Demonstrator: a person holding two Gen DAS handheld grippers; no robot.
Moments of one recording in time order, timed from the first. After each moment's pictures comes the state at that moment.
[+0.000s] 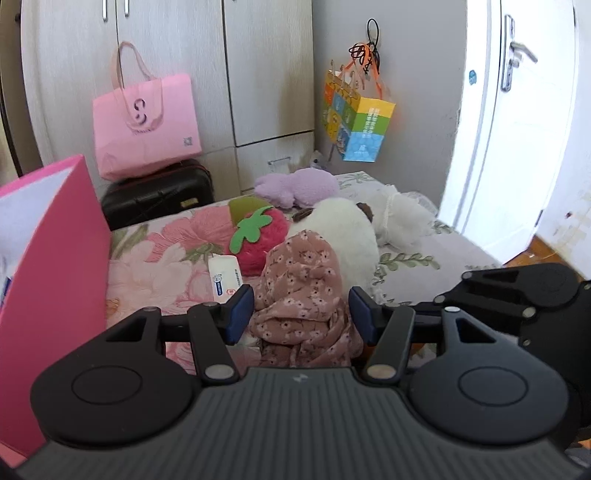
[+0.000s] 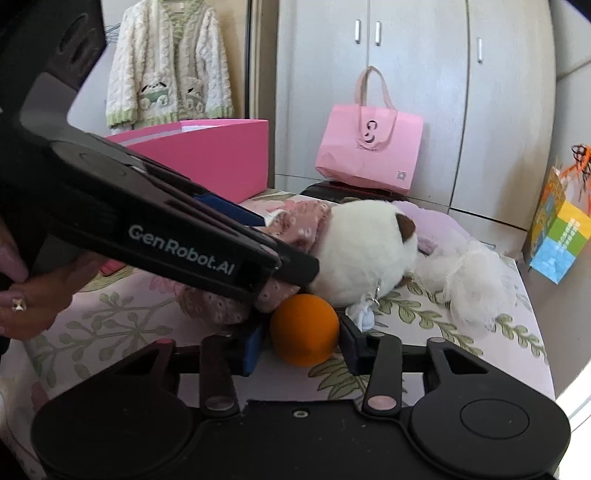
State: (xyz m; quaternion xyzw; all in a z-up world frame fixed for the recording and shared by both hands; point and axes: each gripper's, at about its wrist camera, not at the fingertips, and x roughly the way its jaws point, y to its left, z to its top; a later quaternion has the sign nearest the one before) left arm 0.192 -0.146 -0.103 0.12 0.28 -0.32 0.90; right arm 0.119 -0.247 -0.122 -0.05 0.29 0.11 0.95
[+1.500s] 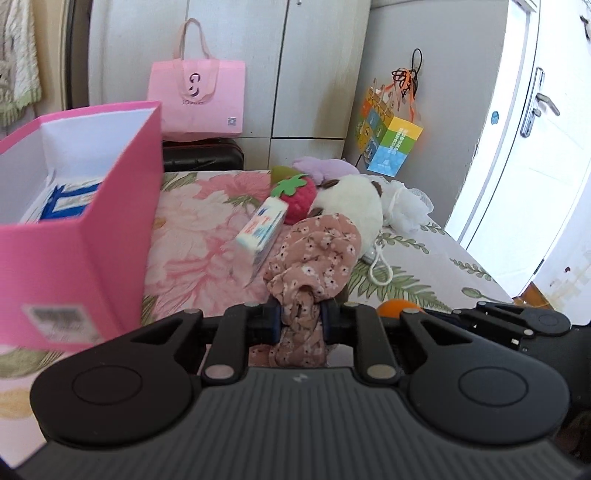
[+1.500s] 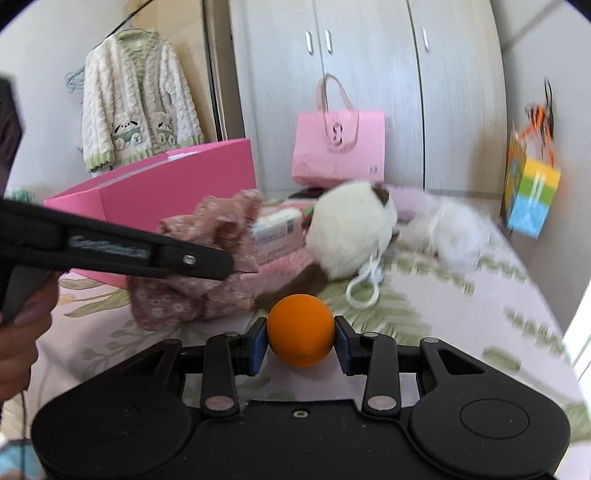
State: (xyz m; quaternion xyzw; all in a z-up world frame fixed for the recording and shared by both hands) left arm 0.133 -0.077 -0.104 0.01 0.30 -0.27 0.91; right arm 0.068 -0.237 -0.125 0.04 0.28 0.07 0.96
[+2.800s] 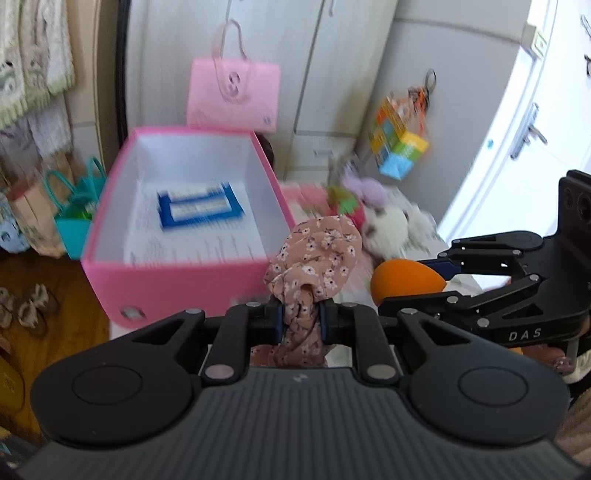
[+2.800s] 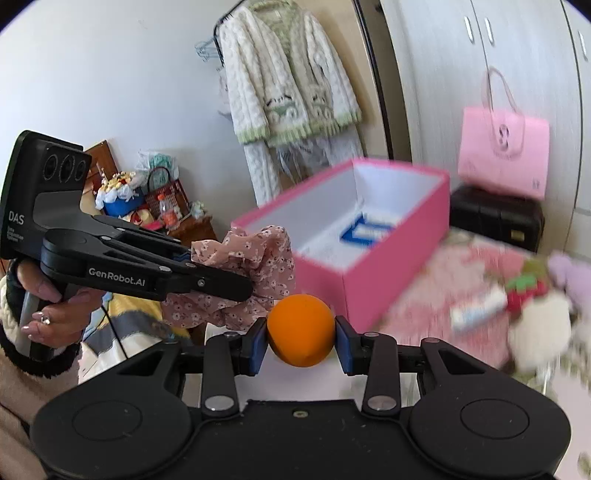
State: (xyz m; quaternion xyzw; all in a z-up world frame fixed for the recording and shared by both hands) left arm 0.123 0.083 0.009 -0.01 0.35 -0.28 0.90; right arm 0.096 -0.136 0.004 0.02 0.33 0.31 0.89
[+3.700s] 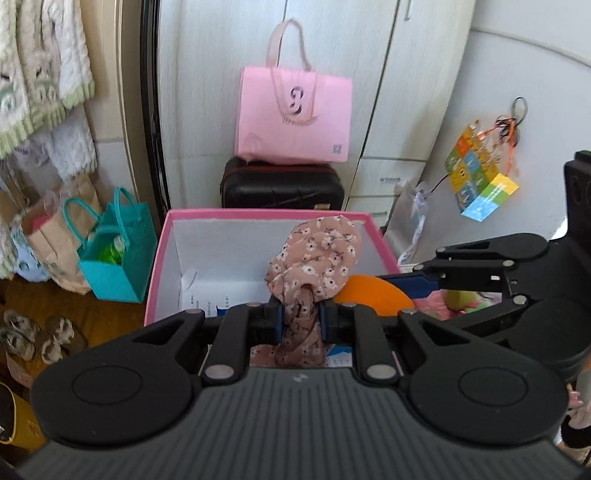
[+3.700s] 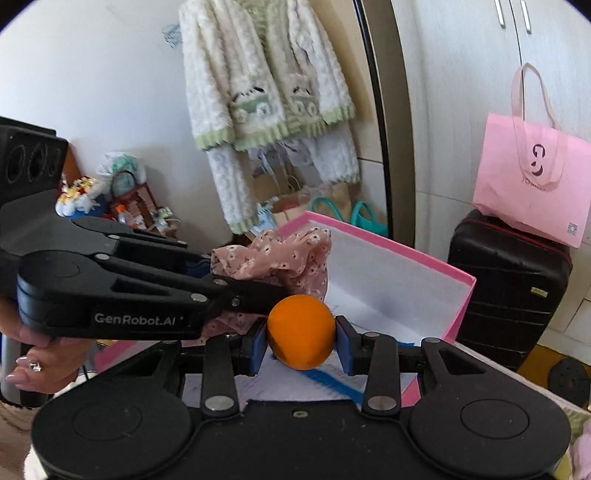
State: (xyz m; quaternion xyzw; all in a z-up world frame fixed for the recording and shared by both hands) left arm 0.353 0.069 -0.007 0.00 0.37 -0.22 0.91; right arm 0.343 -0.091 -0.009 -0.01 0.37 0.31 0.88
